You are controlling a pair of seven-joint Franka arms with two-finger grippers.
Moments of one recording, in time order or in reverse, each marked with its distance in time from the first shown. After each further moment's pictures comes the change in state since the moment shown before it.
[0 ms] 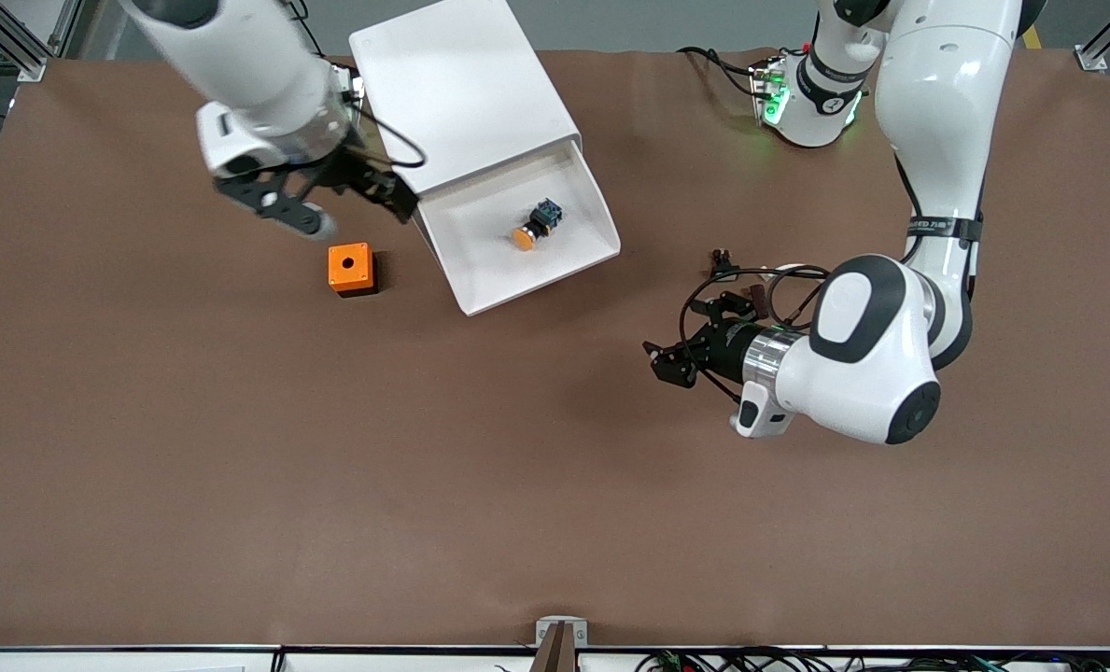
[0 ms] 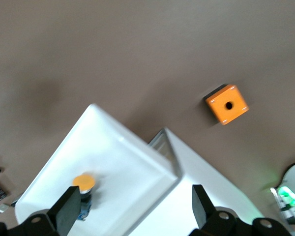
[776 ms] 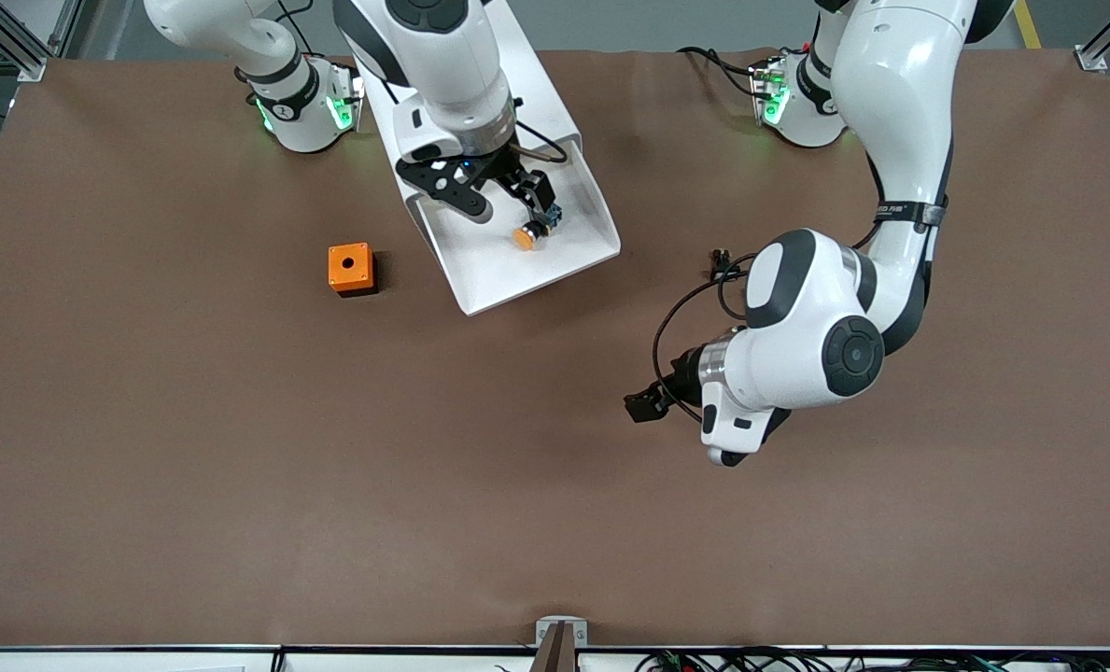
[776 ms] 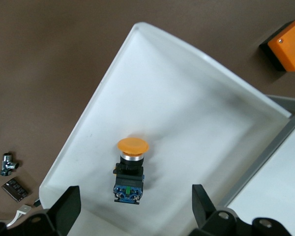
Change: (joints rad) left arm -0.097 0.000 -0.001 -0.001 0.224 0.330 0.024; right arm 0.219 0.110 -0.001 -0.081 0.000 0.252 0.302
